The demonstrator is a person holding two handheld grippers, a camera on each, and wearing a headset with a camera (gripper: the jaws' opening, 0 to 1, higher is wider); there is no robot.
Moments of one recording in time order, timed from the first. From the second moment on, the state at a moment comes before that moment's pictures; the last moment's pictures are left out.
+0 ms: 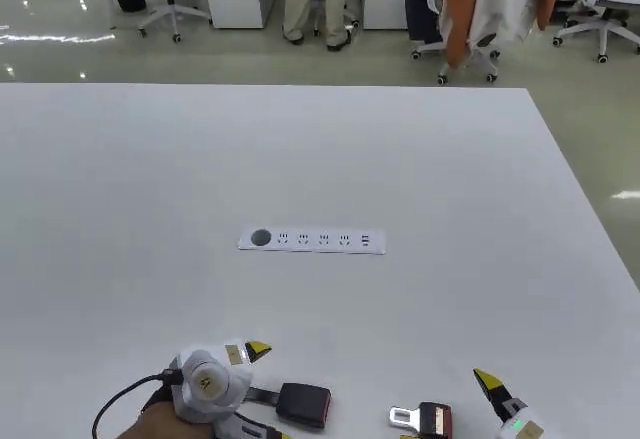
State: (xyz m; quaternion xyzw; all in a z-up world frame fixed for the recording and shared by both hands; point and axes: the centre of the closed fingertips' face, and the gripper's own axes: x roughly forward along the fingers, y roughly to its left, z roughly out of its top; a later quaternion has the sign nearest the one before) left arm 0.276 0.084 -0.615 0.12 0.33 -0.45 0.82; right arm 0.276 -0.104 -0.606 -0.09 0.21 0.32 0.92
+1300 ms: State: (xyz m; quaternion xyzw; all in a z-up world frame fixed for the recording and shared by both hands) left arm 0.163 0.185 -0.553 0.01 0.25 -0.29 0.92; right arm 0.163 -0.121 -0.572 -0.04 0.19 0.23 0.95
